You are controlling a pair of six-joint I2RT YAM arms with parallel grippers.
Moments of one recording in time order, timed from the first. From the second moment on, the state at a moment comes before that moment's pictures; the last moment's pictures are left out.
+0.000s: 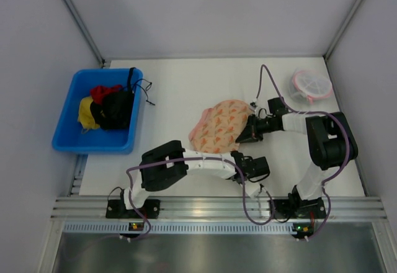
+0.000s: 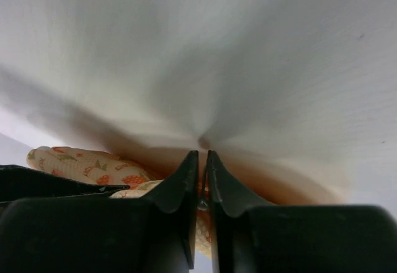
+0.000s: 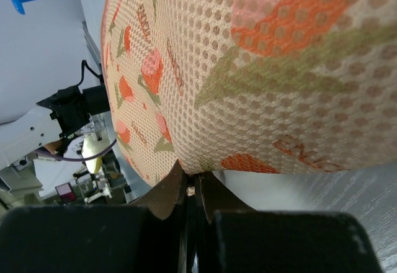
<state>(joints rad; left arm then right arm) -1.36 2.09 1.44 -0.66 -0.38 1.14 0.20 1.75 0.82 -0.20 -0.98 0.36</state>
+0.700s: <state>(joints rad) -1.44 2.00 1.41 -0.77 -0.22 1.04 0.20 1.79 0.93 -0.33 -0.93 0.29</state>
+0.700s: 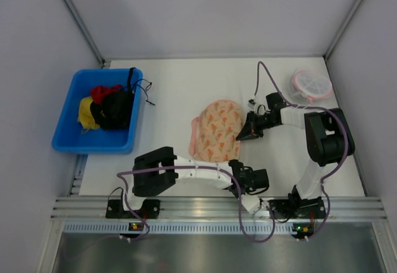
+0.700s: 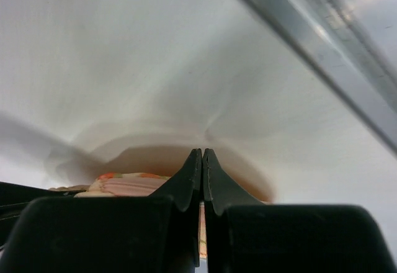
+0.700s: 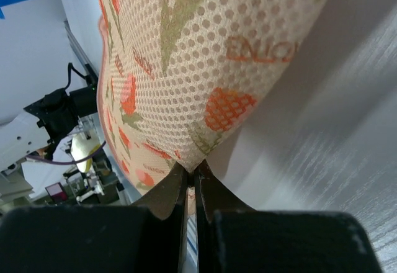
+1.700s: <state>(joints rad) -1.29 2.06 1.61 -0.79 -0.16 0.94 0.22 1.85 1.02 -0.76 -1.06 -0.05</state>
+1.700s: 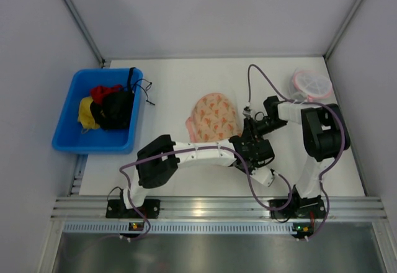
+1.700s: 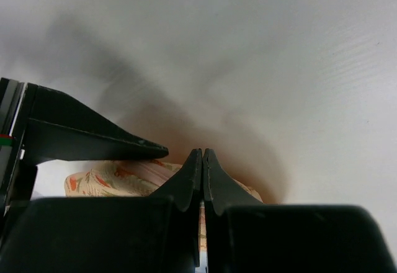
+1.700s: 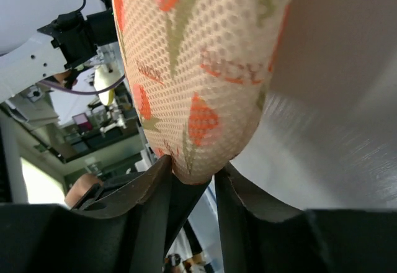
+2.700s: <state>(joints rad) -1.36 1.82 1.28 -0.70 -0.10 0.89 0.18 1.93 1.07 -0.77 -1.01 0.03</state>
